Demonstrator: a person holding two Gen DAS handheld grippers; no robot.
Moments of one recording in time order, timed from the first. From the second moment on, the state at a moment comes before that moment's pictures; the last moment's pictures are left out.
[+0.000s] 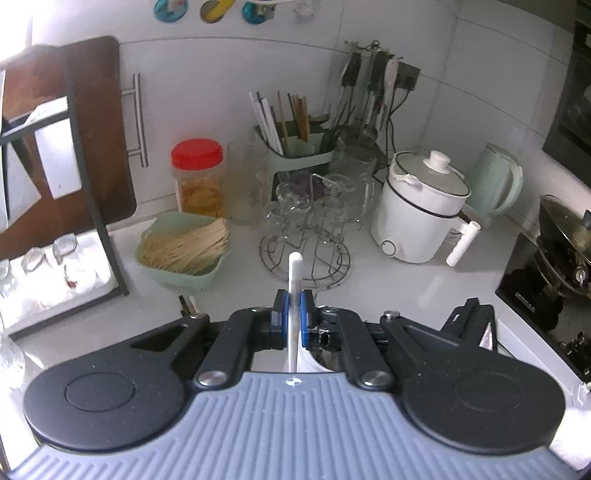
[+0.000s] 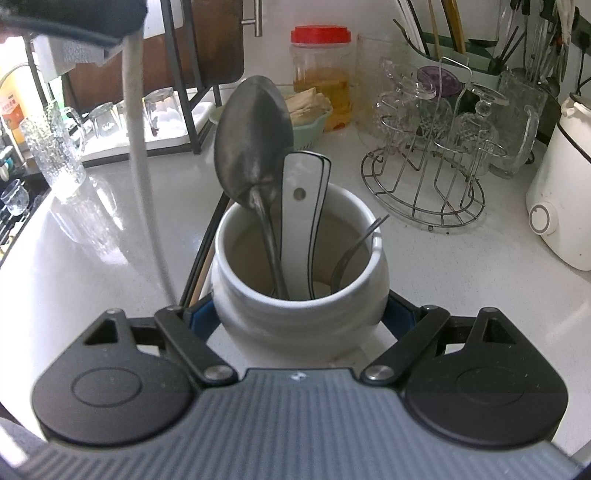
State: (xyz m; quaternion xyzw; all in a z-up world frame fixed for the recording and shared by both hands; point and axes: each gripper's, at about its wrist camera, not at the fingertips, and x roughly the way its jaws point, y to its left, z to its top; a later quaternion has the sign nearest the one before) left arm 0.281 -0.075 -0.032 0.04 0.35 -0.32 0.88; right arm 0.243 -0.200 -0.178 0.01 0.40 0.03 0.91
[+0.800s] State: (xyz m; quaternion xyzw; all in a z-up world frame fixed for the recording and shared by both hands) left arm 0.260 -0.083 0.068 0.07 0.28 -0.36 0.89; right arm 0.242 -0.199 -0.178 0.01 0.39 0.02 0.92
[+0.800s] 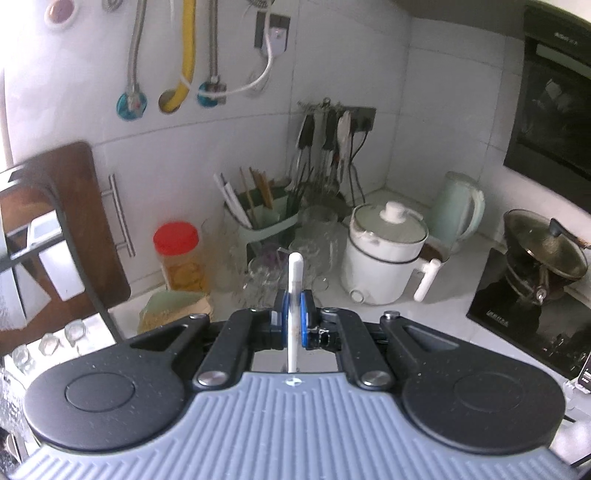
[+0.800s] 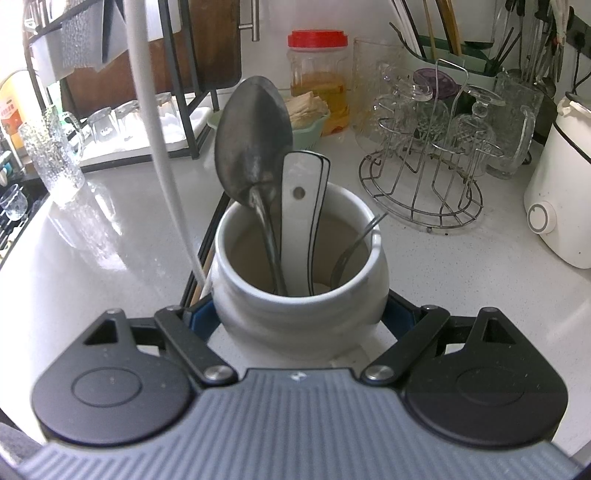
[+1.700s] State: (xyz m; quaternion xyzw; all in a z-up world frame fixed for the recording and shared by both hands) left arm 0.310 -0.120 0.045 0.09 0.37 -0.40 0.84; right arm 0.244 -0.201 -0.179 0.01 0.39 0.03 0.92
